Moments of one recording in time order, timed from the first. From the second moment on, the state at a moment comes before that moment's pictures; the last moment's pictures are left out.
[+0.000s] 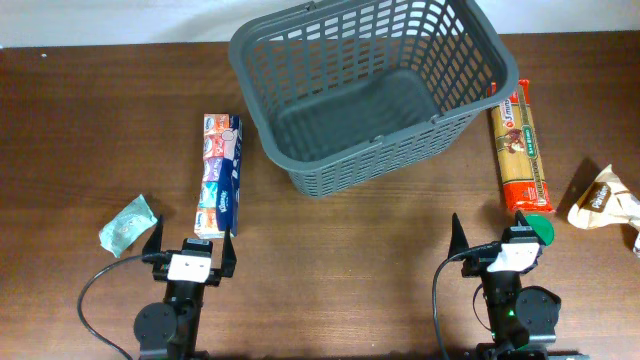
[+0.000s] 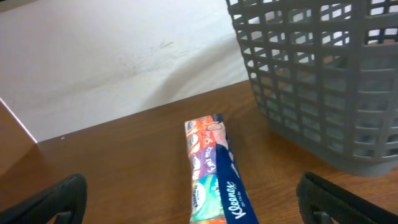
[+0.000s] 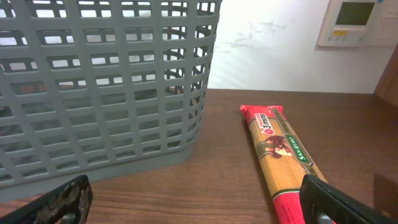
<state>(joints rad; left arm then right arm) 0.04 0.01 0.02 -0.06 0.10 0.27 -0.02 0.02 0.01 -0.07 -0.02 -0.03</state>
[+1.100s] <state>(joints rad) 0.04 0.01 0.04 0.12 0.77 -0.11 -0.02 0.02 0.02 -0.03 -0.57 0.35</state>
